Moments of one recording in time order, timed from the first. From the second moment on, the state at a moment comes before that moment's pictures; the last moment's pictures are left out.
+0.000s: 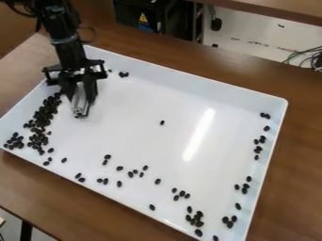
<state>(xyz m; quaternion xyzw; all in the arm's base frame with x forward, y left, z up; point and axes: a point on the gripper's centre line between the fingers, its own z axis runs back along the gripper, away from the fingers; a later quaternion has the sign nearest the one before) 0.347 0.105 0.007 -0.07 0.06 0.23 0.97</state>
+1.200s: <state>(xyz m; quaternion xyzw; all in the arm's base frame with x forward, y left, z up) 0.307 -0.150 0.038 -0.08 0.00 0.03 1.00</state>
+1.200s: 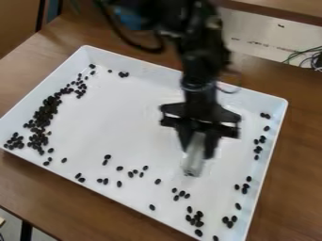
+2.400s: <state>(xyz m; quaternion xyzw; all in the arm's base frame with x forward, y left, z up) 0.254 -0.100 -0.003 -0.04 0.02 0.04 1.00</state>
